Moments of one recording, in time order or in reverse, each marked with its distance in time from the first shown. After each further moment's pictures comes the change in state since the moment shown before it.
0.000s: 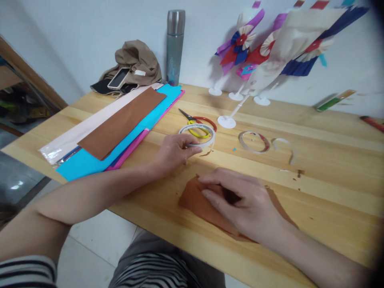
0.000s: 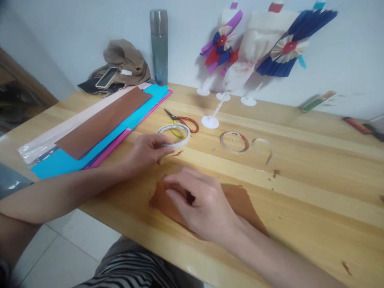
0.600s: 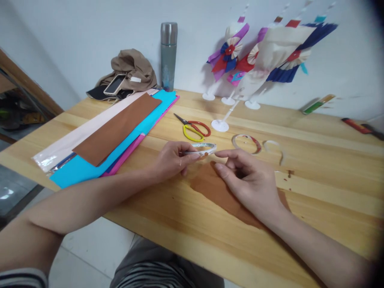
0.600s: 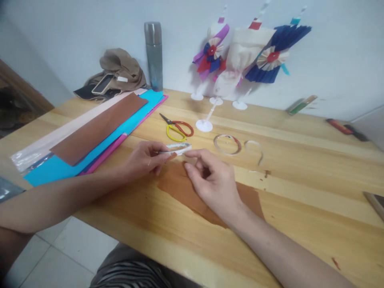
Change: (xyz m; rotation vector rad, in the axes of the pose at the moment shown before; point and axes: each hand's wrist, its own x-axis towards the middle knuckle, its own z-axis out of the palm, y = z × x) left_hand -0.002 0.003 0.005 -0.235 -0.126 -0.061; right_hand 0.006 0.034 -0.008 -0.022 0.297 0.202
